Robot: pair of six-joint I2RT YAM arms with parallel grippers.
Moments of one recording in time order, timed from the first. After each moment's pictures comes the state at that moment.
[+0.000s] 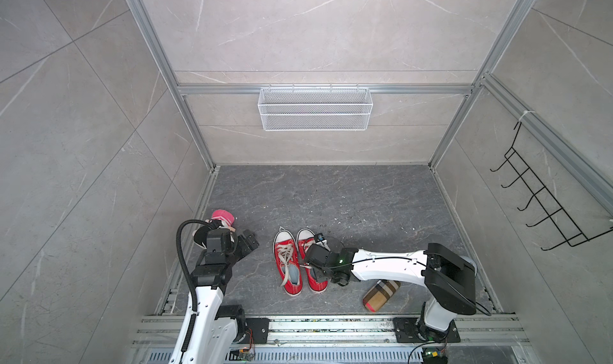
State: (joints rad) left arm 0.01 0.70 0.56 -0.60 0.09 -0.55; right arm 1.13 1.73 1.08 -0.53 0.31 0.71
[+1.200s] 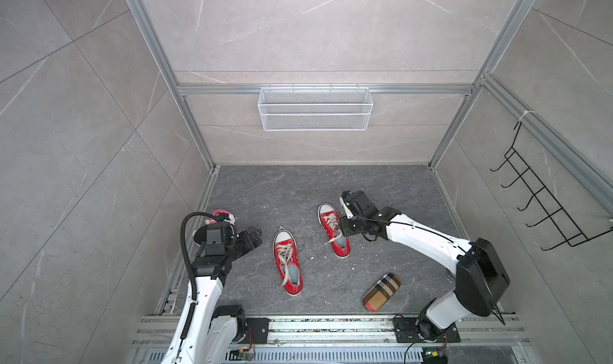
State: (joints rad) left arm 0.01 0.80 0.62 -0.61 0.29 -0.50; right arm 0.66 1.54 1.15 -0.55 0.06 0.29
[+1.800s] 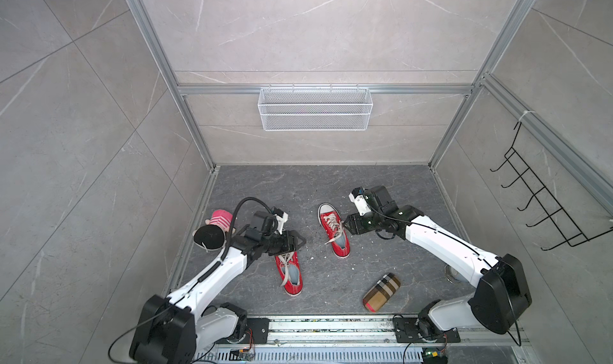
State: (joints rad) left arm -0.47 1.21 0.72 -0.38 0.50 -0.59; right arm 0.53 1.45 1.10 -0.57 -0.18 0.23
